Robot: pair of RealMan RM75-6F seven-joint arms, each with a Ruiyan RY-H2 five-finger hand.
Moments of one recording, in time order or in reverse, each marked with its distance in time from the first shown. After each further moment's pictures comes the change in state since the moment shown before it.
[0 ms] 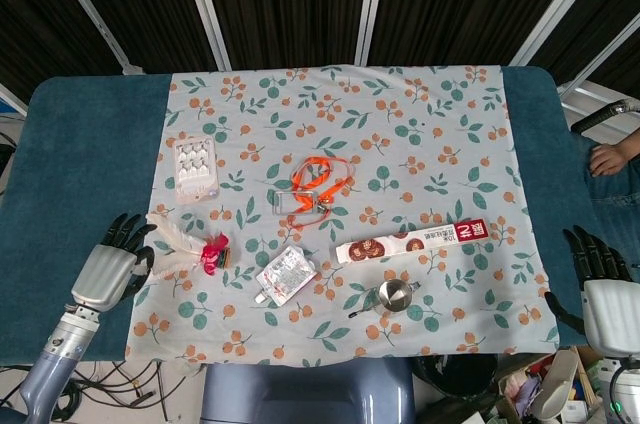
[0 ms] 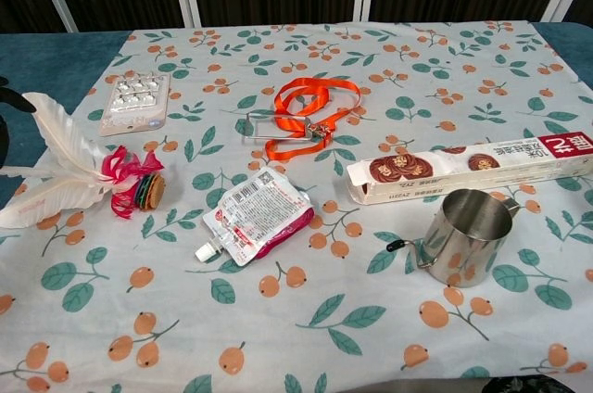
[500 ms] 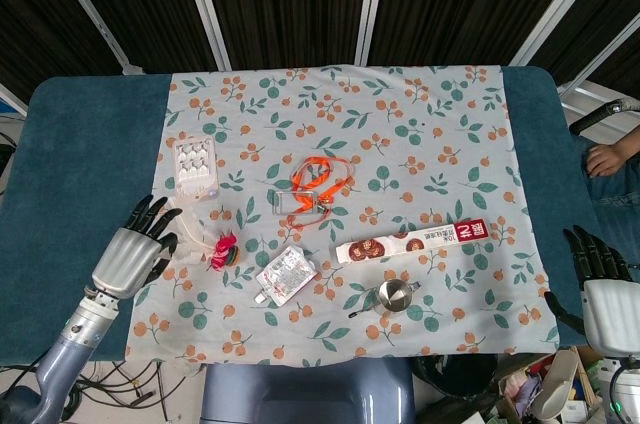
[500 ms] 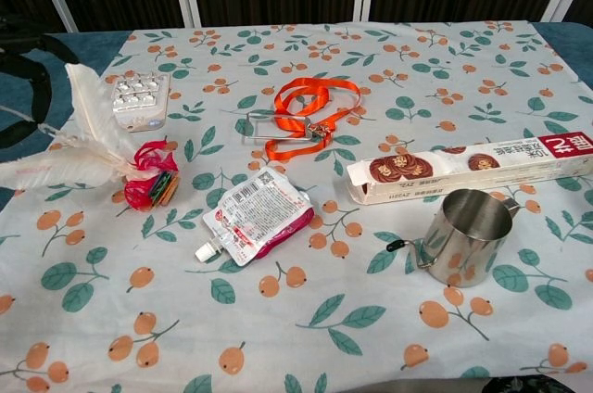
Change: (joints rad) left arm -0.084 0.050 -0.063 -0.170 0.035 -0.031 0.178; right arm 0.000 0.000 0.000 -0.001 -0.001 0.002 0.003
